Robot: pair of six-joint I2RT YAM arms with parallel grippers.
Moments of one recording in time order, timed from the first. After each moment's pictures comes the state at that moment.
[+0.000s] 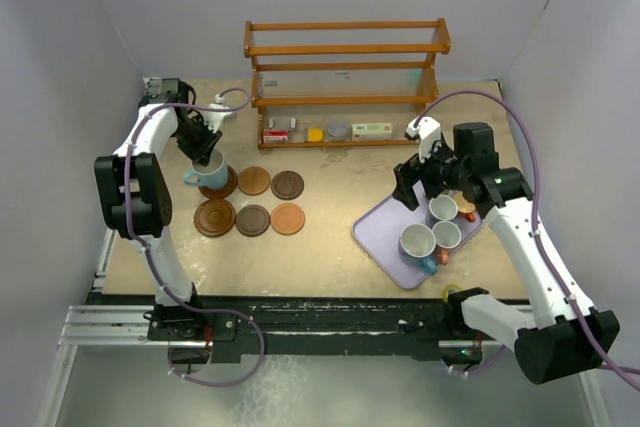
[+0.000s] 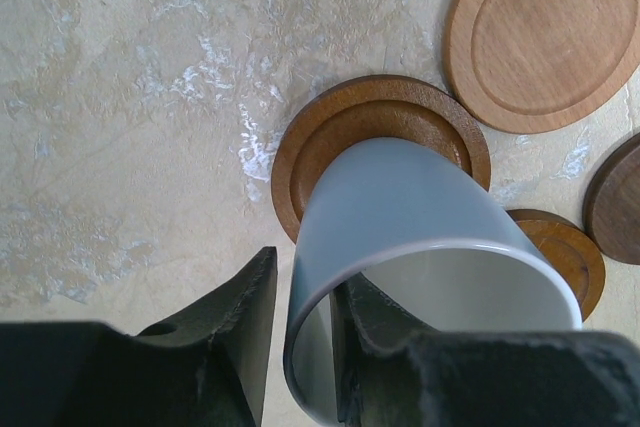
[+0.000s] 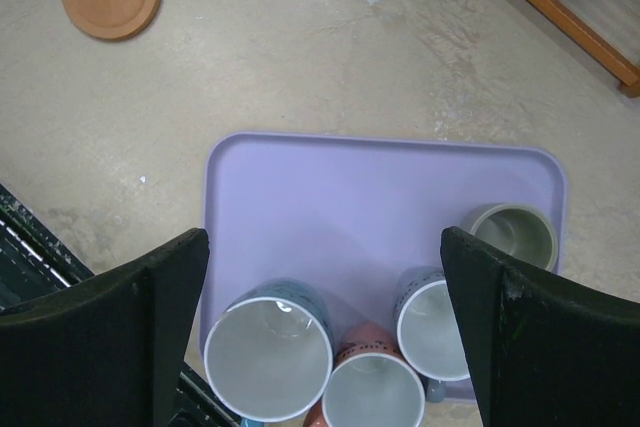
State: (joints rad) left arm 0.09 1.96 1.62 -0.94 0.29 0.82; right arm 0.22 1.08 1.09 -0.77 -0.39 -0.33
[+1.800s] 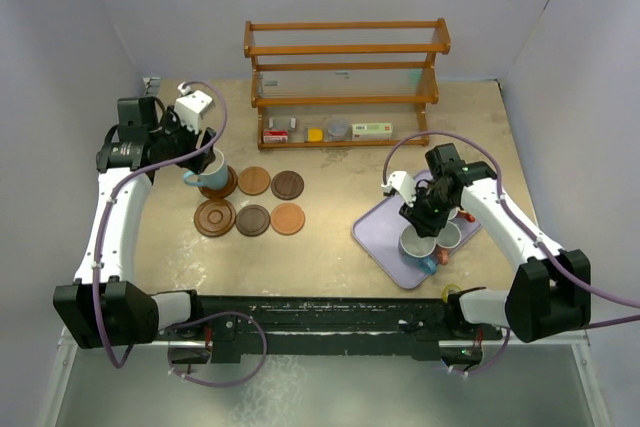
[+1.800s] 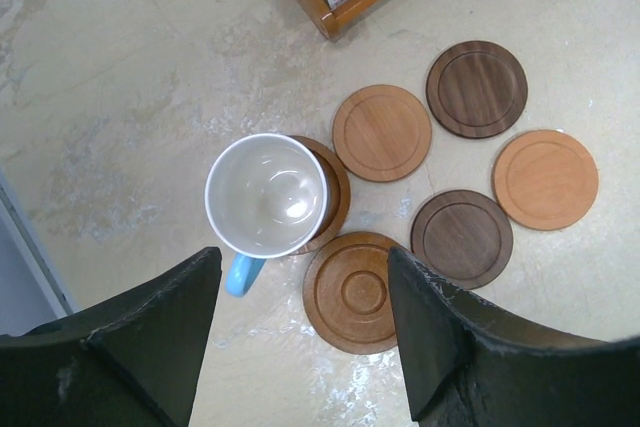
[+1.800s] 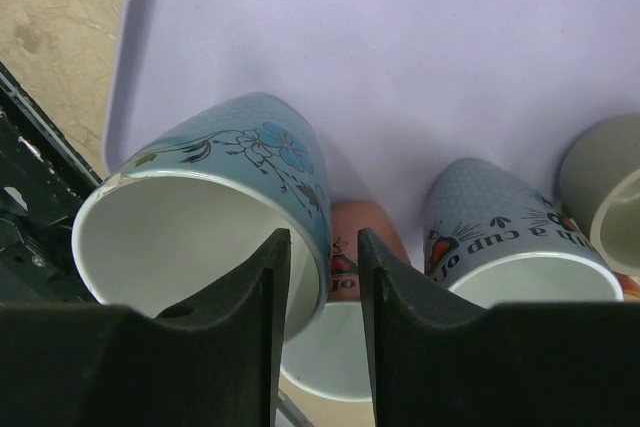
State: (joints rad) left arm 0.09 1.25 1.25 -0.74 0.44 0.49; right arm 0.24 1.29 0.96 -1.04 -0.27 -0.85
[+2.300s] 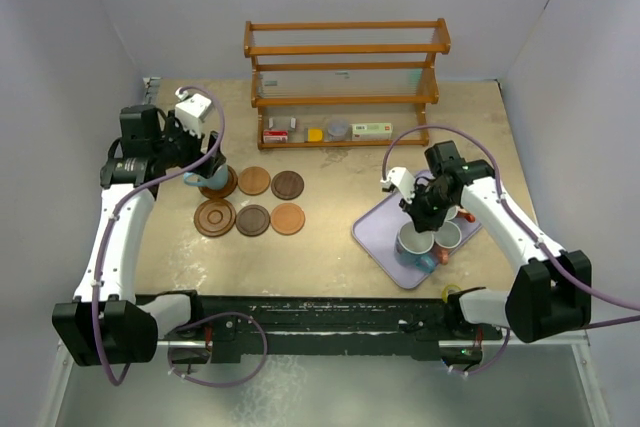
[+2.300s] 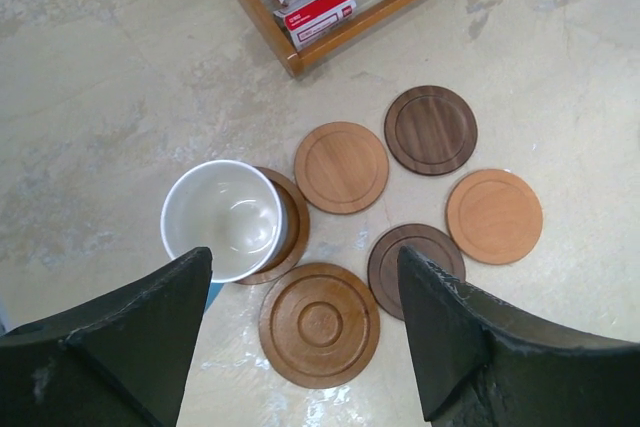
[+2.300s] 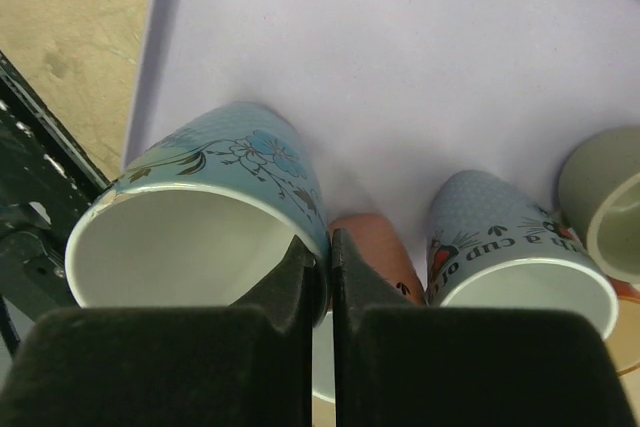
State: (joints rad) left arm 0.07 1.16 1.15 -0.63 0.49 0.37; right arm 0.24 1.29 0.96 -1.03 -0.30 -0.81
